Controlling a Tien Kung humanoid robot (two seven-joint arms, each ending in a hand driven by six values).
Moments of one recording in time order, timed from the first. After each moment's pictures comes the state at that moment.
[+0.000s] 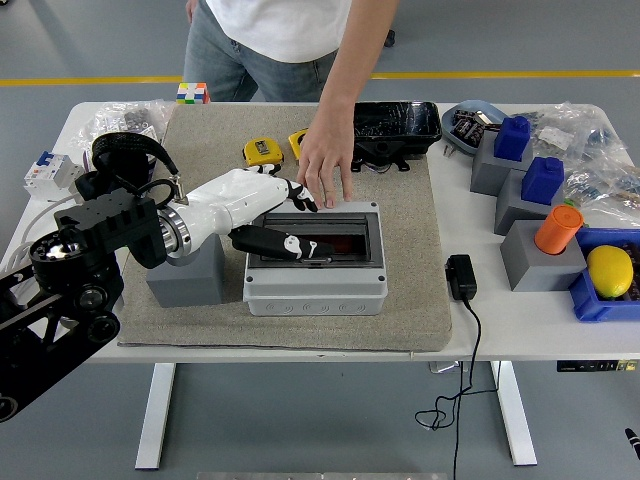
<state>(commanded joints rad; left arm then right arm) -0.53 0.41 -0.90 -1.75 1.89 -0.33 0.31 0.14 -0.17 1.27 0.18 -1.15 -0.22 0.03</state>
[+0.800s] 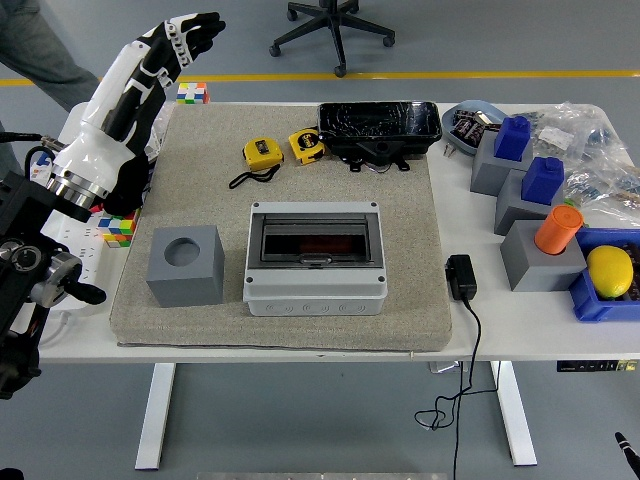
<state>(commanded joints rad) -0.34 0.22 -1.40 -1.47 1.13 -0.18 -0.26 0.13 -0.14 1.30 0.18 -1.18 -0.22 0.03</state>
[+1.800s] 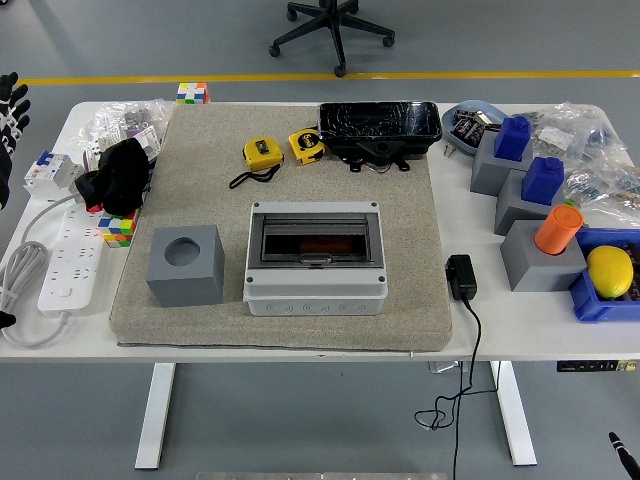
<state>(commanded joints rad) -0.20 0.24 -1.70 -1.34 1.40 -0.07 -0.03 0.14 -0.12 1.34 0.18 -1.20 -0.22 0.03</state>
